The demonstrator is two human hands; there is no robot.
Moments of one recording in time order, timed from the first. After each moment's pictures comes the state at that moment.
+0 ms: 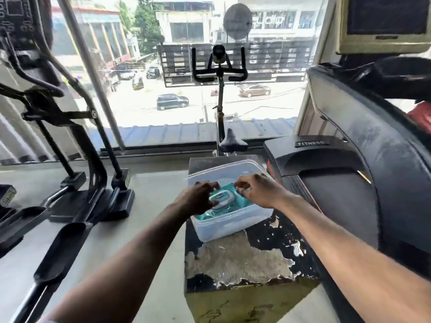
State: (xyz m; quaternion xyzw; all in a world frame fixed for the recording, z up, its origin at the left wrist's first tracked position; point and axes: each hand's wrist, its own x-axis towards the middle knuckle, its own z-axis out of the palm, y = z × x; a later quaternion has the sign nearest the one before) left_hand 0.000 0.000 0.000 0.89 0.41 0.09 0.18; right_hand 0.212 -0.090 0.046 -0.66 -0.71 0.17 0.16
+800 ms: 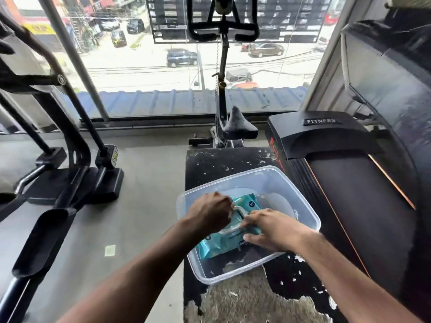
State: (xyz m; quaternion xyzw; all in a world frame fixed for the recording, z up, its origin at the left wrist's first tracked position) left_hand 0.052 0.079 -0.041 0.91 0.40 -0.03 0.13; right_hand 0.224 -0.018 -0.023 -0.65 -0.71 0.27 -0.06
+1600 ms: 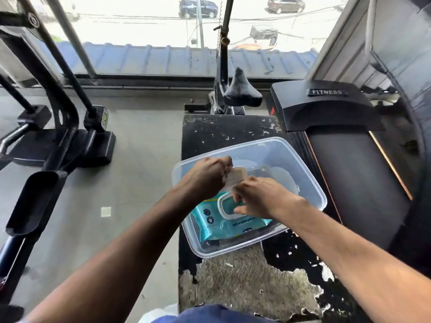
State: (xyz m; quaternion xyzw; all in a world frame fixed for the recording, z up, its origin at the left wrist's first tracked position) left_hand 0.045 0.096 -0.053 0.87 0.41 0.08 0.24; right_hand 0.200 0.011 -0.034 -0.59 -0.78 0.15 -0.12
